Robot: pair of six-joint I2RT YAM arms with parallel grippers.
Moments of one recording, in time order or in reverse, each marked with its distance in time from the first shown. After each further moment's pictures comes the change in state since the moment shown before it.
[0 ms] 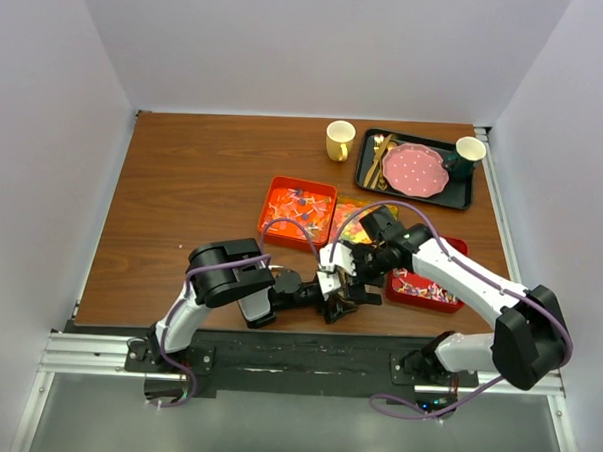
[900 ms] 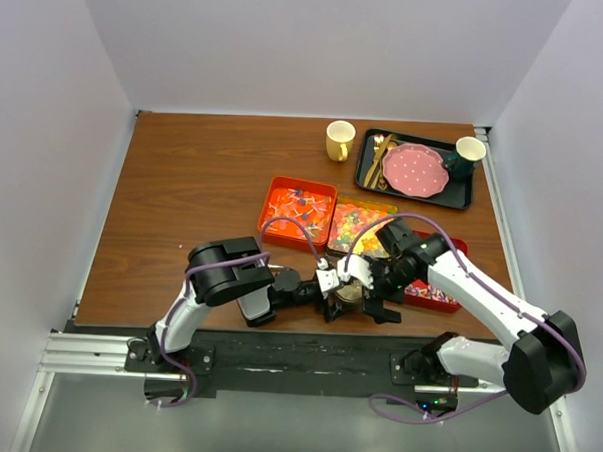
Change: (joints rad) left arm 0.014 0.000 0.000 0.000 0.014 -0.002; right arm -0.059 -0.135 -0.069 -0.201 0.054 0.058
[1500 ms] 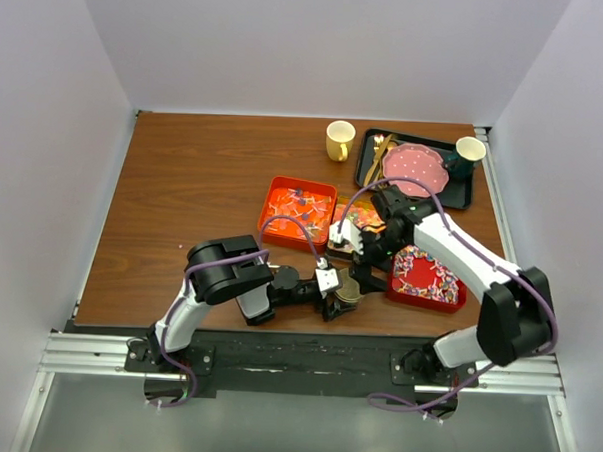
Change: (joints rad) left arm 0.016 0.000 0.000 -0.001 0.060 0.012; right arm -0.093 0.256 0.238 0.015 -0.145 -0.065
